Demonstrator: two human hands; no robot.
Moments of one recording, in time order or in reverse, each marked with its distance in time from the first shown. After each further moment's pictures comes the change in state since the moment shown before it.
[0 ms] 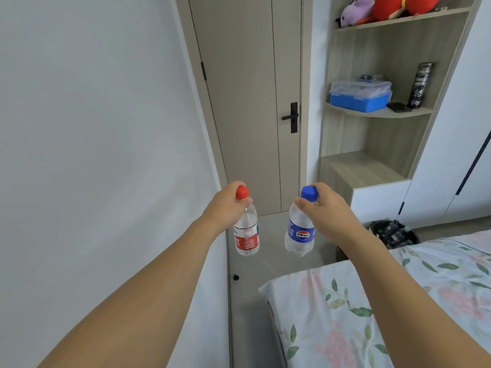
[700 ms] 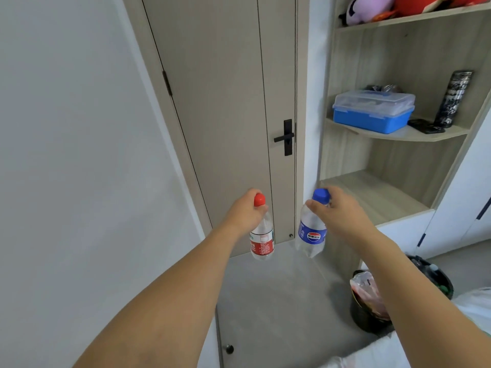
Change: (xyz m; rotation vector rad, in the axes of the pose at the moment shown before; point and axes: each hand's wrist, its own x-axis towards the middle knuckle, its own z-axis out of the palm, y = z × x) left_hand 0.424 -0.066 0.041 -0.023 -0.135 0.082; right_hand 0.383 0.007 0.060 -0.072 0.153 0.096
